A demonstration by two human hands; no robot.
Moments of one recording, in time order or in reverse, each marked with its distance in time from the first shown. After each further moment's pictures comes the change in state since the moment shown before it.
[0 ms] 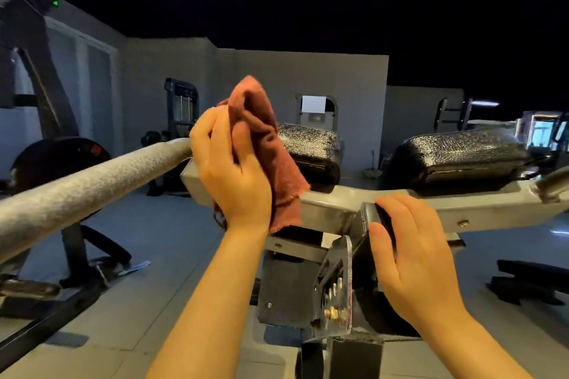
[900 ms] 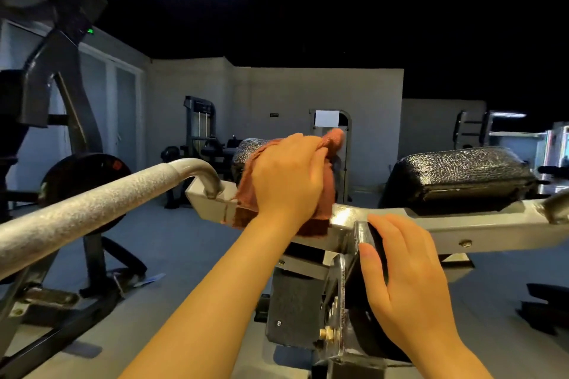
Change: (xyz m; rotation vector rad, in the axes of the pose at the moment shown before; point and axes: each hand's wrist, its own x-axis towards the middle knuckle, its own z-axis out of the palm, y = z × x) left_hand -0.007 0.005 0.049 0.392 -0.564 0.249; right_hand -0.001 0.001 -0.002 0.064 -0.031 0.050
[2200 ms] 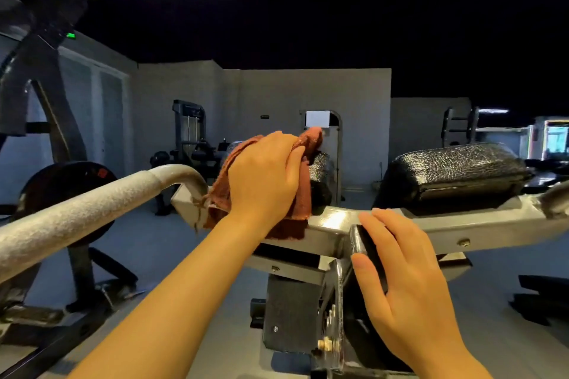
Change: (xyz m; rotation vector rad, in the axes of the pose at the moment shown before) left_hand 0.005 -0.017 -0.012 0.019 -0.051 0.023; right_hand 0.000 0.002 0.005 -0.007 0.031 -0.057
